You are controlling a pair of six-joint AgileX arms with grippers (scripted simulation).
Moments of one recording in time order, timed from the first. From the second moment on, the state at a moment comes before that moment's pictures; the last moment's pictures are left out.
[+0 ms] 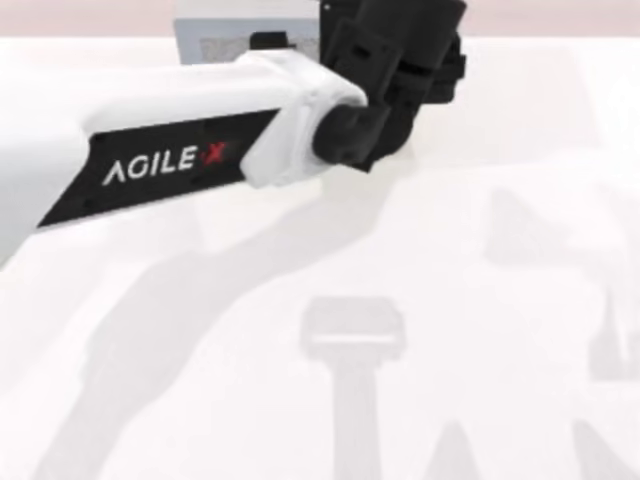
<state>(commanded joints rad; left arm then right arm) -0.77 2.01 1.51 -0.08 -0.69 -0.39 0.00 0.00 0.00 0.00 0.00 0.00</state>
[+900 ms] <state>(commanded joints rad) -0.68 2.23 1.72 -0.03 -0.60 -0.33 0.00 0.00 0.00 0.00 0.00 0.00</state>
